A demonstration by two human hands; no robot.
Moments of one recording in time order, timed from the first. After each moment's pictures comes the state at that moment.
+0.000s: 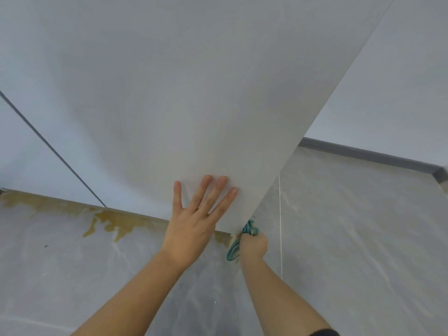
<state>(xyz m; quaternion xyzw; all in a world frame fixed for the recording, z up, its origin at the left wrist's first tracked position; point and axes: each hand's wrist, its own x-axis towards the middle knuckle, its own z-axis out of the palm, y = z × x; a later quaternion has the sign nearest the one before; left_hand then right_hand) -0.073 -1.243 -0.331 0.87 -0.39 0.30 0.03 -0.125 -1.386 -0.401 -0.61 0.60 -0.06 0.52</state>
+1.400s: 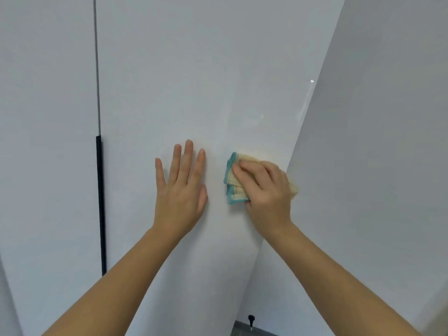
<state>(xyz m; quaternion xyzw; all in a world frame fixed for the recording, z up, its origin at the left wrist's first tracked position) -0.013 -1.217 0.596 0.80 -0.22 0.53 0.17 -0.081 -1.392 0.645 -0.73 -0.19 -0.65 -0.07</state>
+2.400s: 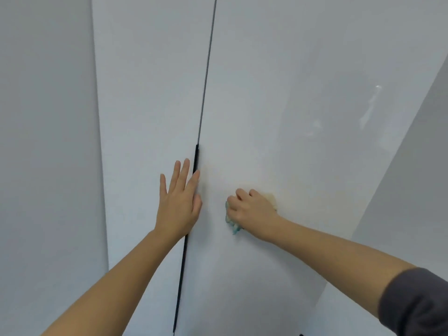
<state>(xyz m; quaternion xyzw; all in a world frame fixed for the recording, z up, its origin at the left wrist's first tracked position) -0.007 -1.045 0.565 0.91 -0.13 0.35 0.18 -0.012 -1.261 0.603 -0.79 -0.37 -0.36 -0.33</state>
